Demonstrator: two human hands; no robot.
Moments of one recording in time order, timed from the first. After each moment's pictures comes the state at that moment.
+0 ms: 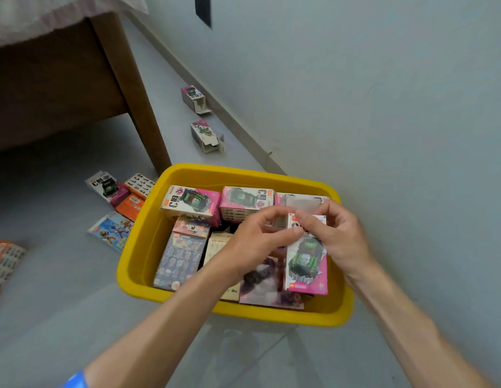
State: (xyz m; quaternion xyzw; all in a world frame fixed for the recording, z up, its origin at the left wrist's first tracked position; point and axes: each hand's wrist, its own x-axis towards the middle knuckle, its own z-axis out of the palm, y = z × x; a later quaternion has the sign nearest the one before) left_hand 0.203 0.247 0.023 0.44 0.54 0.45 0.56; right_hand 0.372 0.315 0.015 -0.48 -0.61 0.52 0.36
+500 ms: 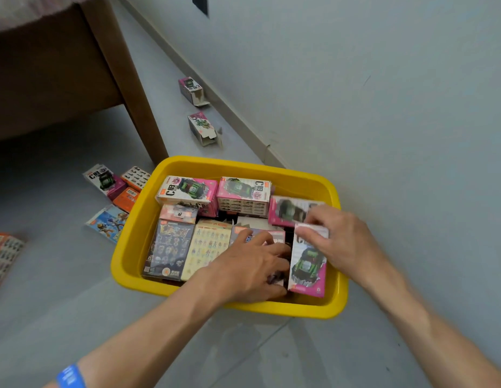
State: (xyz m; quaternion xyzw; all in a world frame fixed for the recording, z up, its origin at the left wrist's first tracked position) left_hand 0.205 0.232 -0.015 0.84 0.52 0.00 0.15; right_hand 0.398 0.323 0.010 -0.41 -0.87 0.19 0.19
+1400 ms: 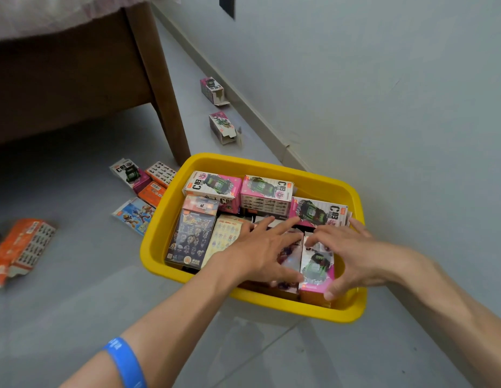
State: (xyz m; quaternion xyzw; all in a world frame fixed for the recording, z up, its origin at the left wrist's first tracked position) left_hand 0.183 0.240 -0.015 0.75 0.60 -0.04 0.28; right_hand 0.390 0.323 0.027 -0.33 -0.89 0.17 -0.28
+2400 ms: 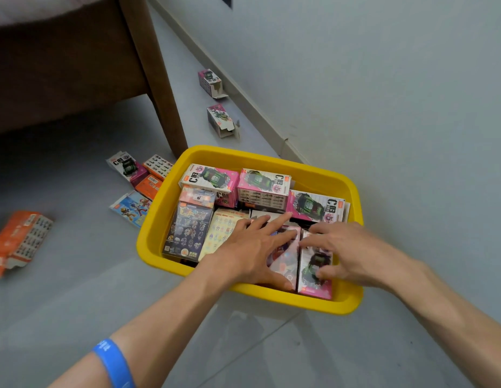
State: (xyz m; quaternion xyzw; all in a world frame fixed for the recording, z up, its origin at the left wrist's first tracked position) left_hand 0.183 0.226 -0.029 0.78 0.59 -0.02 0.20; right_hand 0.387 0.302 0.035 -0.30 -0.93 0.10 -0.19
